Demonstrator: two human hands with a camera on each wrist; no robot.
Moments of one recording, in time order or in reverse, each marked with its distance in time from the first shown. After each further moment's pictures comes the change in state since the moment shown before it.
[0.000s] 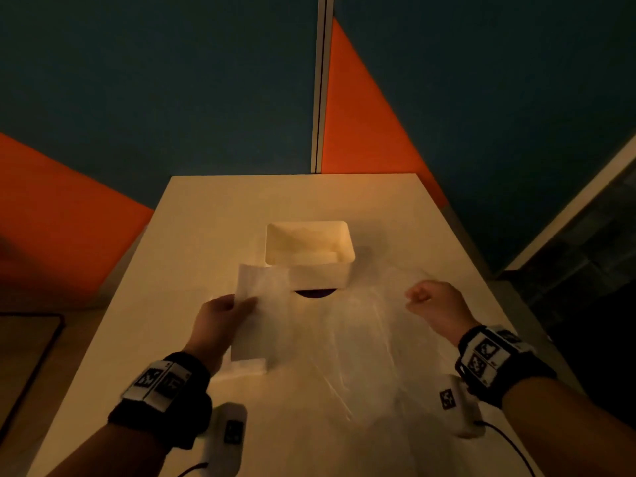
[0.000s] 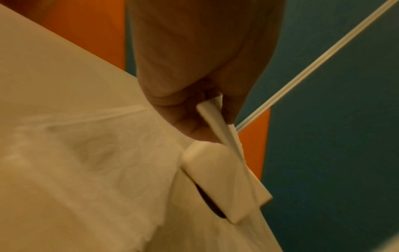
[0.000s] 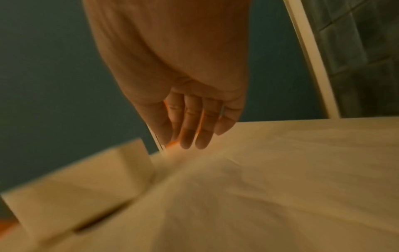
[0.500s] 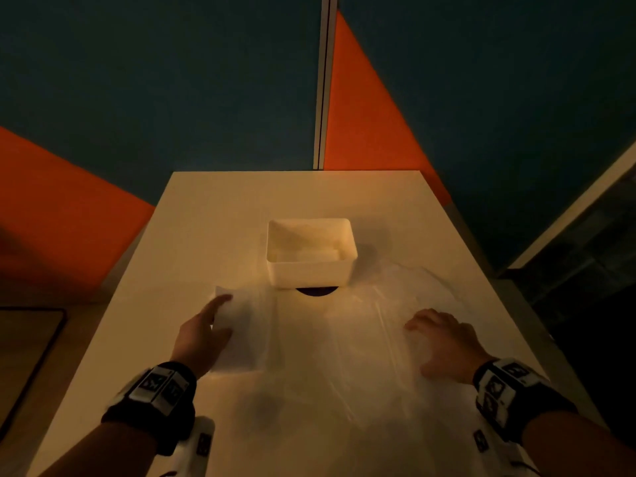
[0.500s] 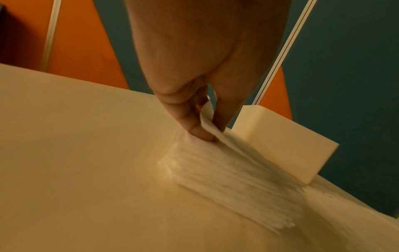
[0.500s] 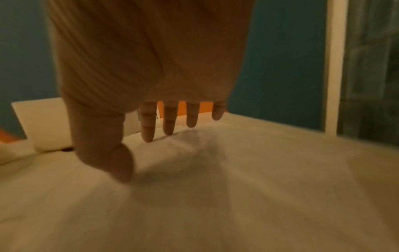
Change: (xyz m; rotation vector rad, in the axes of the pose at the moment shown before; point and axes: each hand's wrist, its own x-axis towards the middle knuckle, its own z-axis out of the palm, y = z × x) left_hand 0.027 -0.052 -0.038 0.637 0.067 0.186; right_hand -0.025 0.040 0.009 -0.730 -0.365 -0.141
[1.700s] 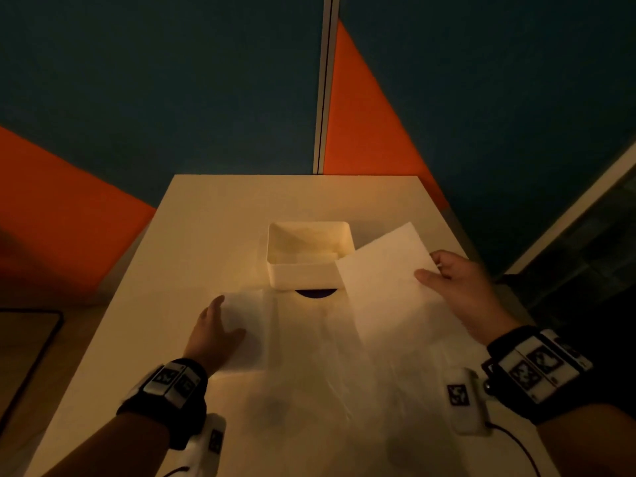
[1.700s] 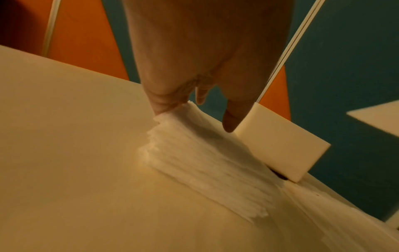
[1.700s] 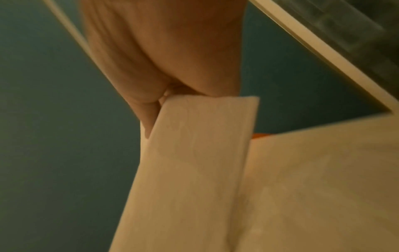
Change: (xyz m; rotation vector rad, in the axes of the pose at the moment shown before) left_hand 0.003 0.011 0.014 0.030 -0.018 -0.101; right_hand -0.033 -0.039 -0.096 1.164 0.453 -0.069
